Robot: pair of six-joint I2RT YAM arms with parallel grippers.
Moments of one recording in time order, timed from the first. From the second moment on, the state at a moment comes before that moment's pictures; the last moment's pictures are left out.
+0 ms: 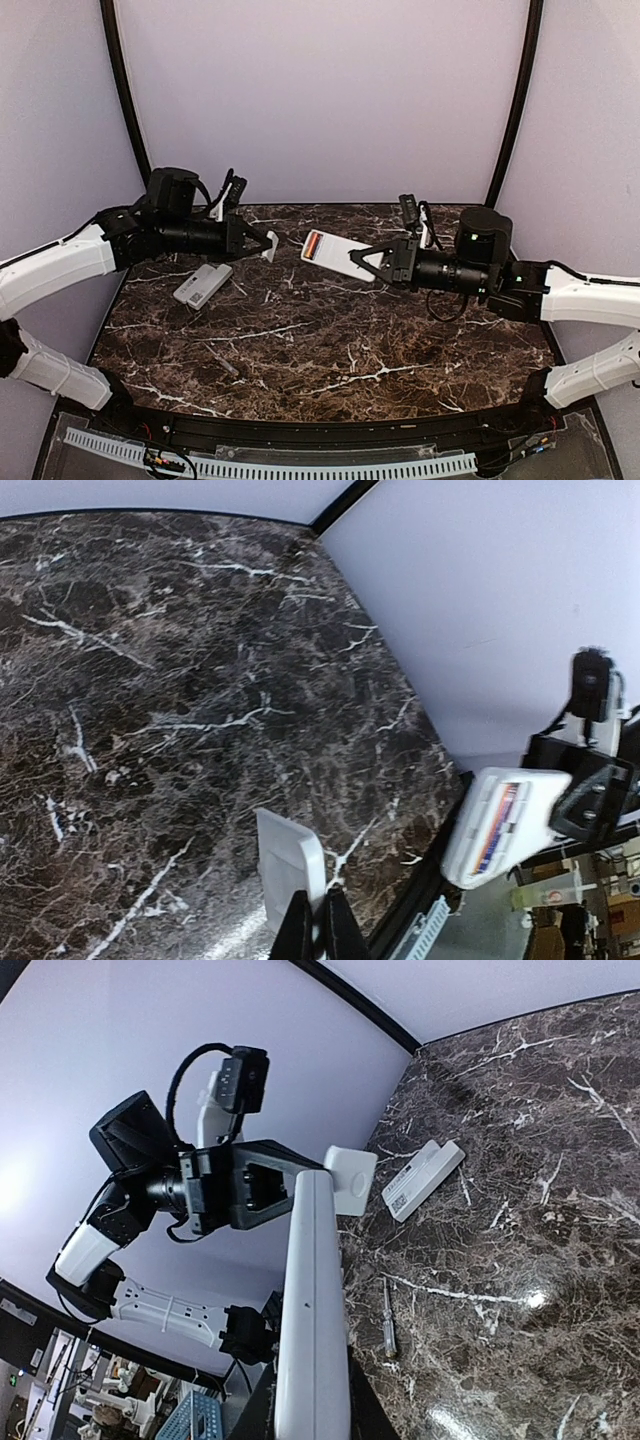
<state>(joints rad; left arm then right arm) -0.64 1.24 1.06 -0.30 0.43 -0.59 0.95 1.14 0.78 0.21 -0.24 0.89</state>
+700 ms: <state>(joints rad) -0.69 1.84 1.37 -0.49 -0.01 -0.41 0.95 1.15 0.76 0.18 -0.20 0.86</state>
